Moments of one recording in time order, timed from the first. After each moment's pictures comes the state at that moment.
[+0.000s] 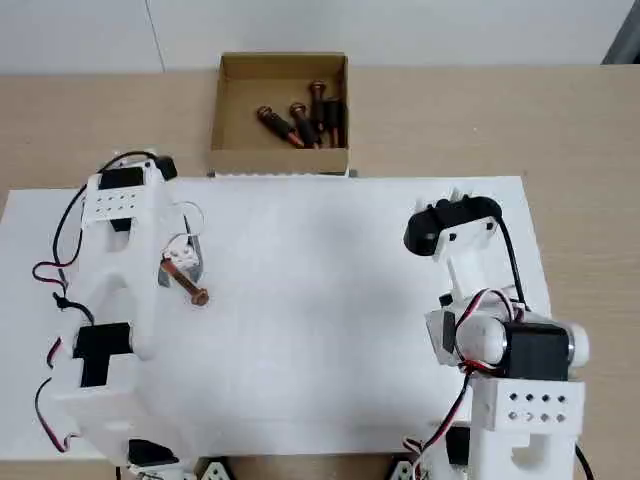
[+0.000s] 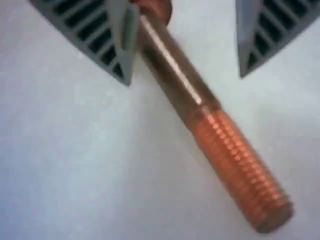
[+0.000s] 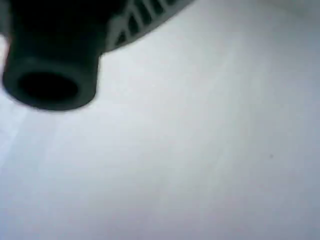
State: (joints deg) left arm -10.6 13.9 7.2 88.0 16.1; right arm -0.4 -55.6 36.3 94.5 18.2
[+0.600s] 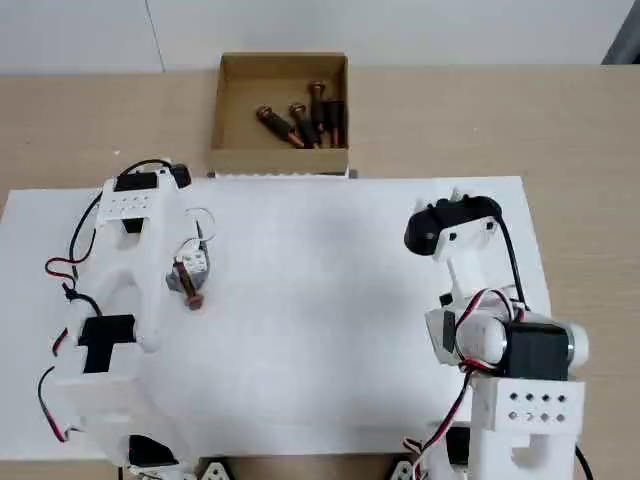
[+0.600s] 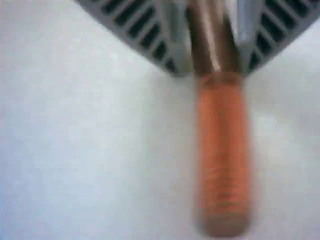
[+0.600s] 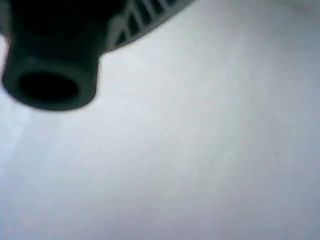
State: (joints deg) left arm -9.1 19.0 8.0 84.3 16.4; right arm -0.4 -55.6 36.7 94.1 18.2
